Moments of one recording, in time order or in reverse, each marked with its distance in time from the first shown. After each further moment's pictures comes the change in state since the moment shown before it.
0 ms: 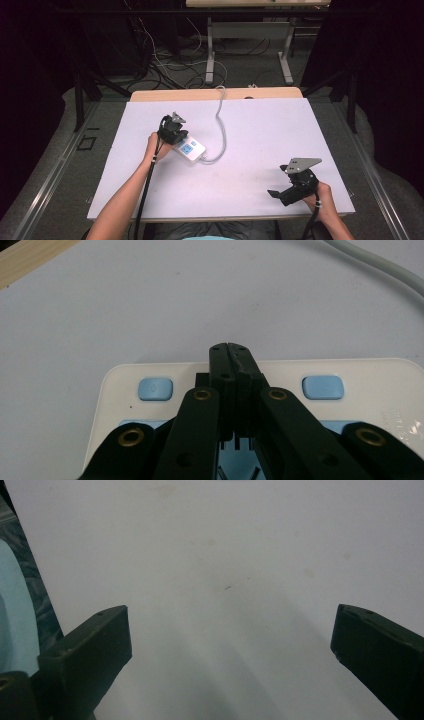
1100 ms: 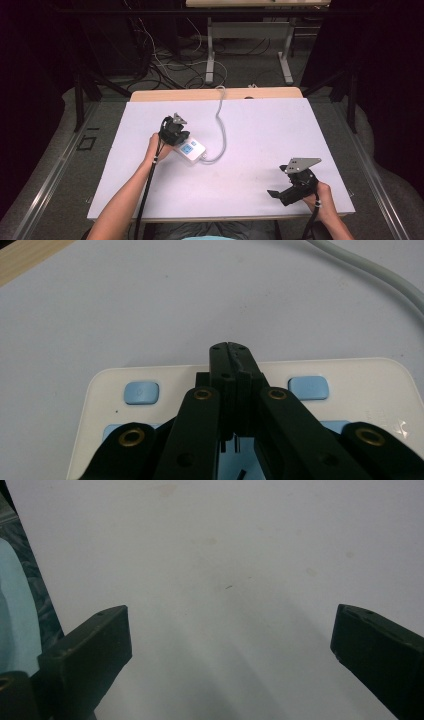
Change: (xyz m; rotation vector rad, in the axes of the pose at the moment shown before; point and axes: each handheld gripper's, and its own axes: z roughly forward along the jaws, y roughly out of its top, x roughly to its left) left arm -0.003 0.000 0.000 0.002 -0.035 0.011; right arm 0.000 0.000 0.001 0.005 0.006 0.003
